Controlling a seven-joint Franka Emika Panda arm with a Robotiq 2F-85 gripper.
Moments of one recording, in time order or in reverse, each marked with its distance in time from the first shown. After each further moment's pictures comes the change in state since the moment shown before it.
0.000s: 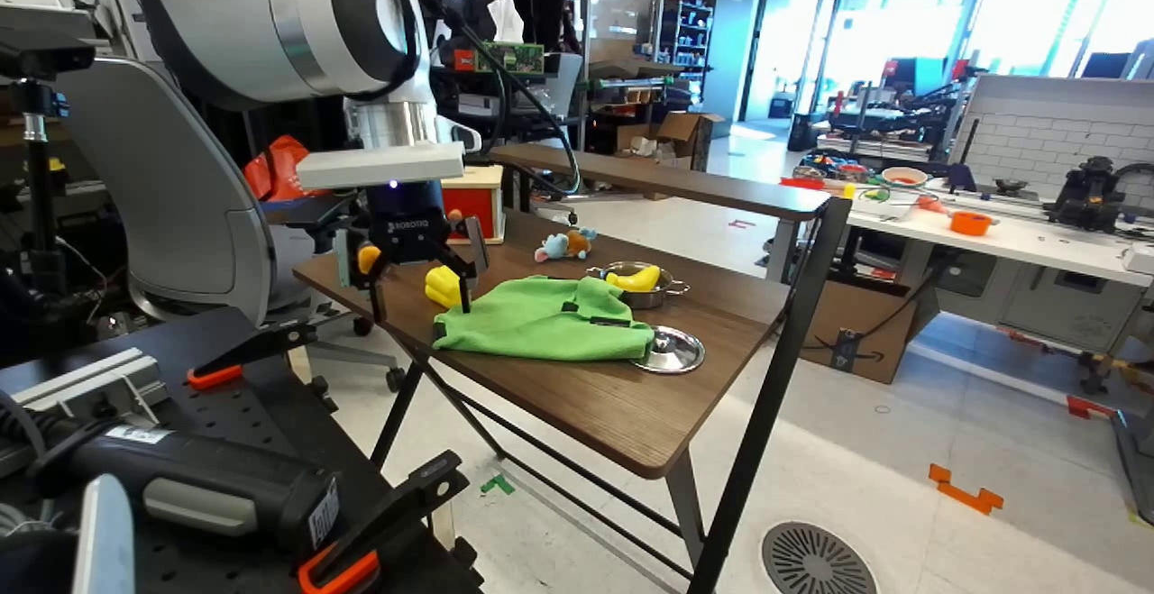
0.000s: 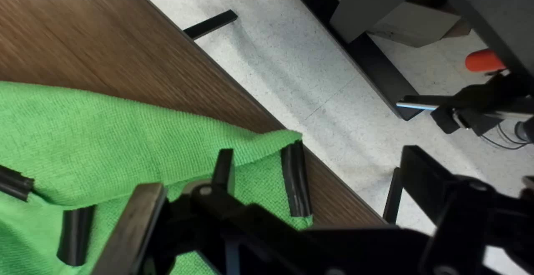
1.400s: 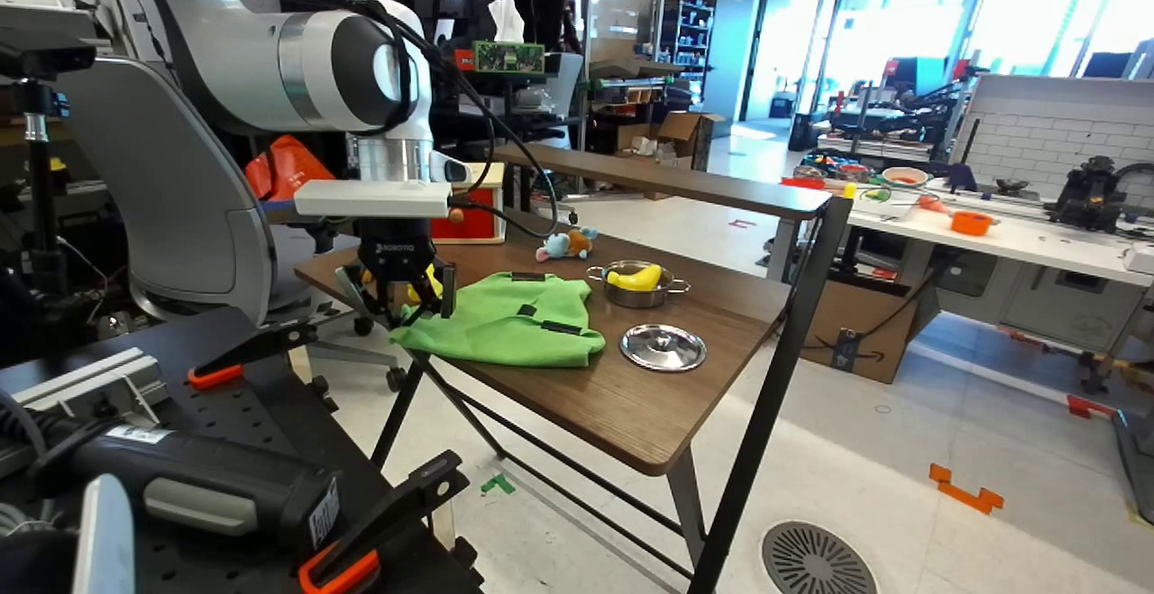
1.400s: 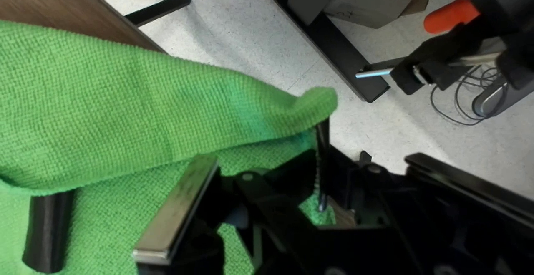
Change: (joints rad) arm 0.025 0.112 0.032 0.072 0.155 0.007 -0.045
